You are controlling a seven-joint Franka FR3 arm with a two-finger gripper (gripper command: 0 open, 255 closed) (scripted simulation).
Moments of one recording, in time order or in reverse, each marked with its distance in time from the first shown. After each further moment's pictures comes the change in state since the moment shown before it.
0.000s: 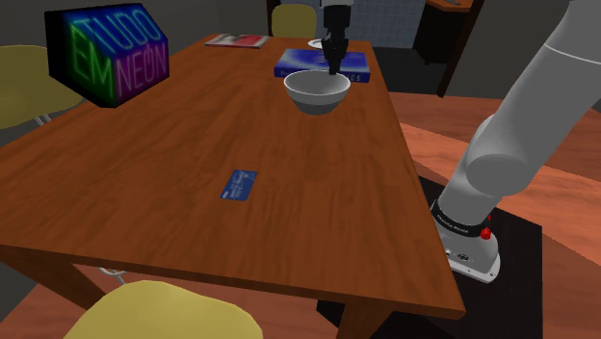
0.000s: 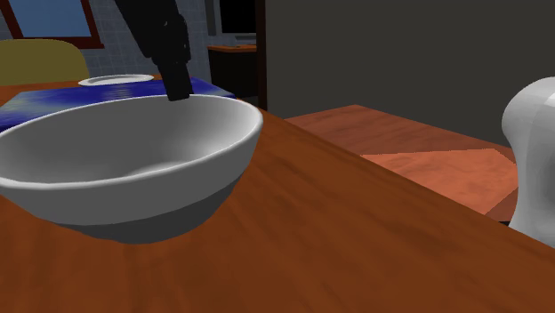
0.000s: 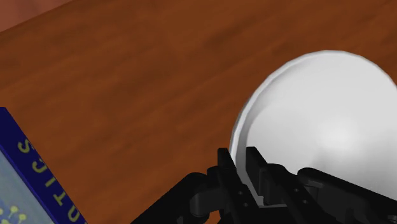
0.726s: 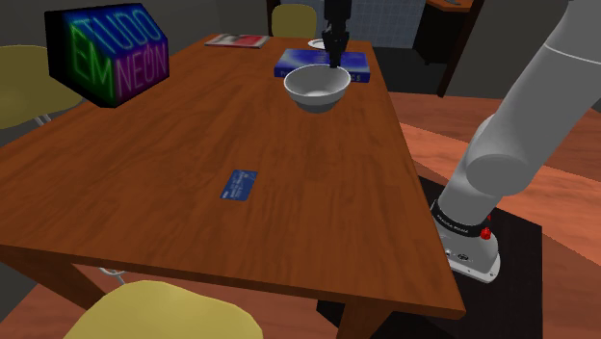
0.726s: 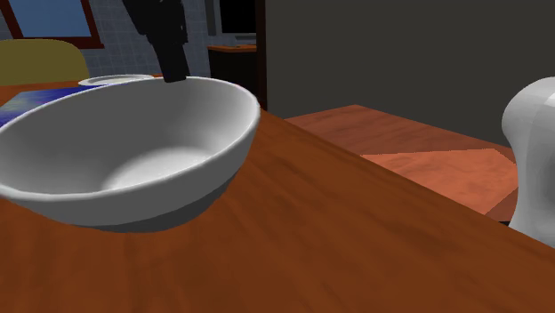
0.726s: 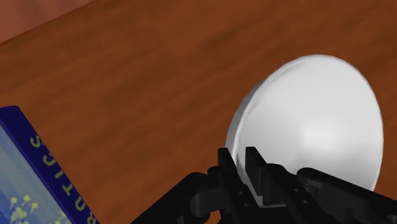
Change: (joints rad) arm 0.000 0.004 -0.001 0.055 0.001 -0.052 0.004
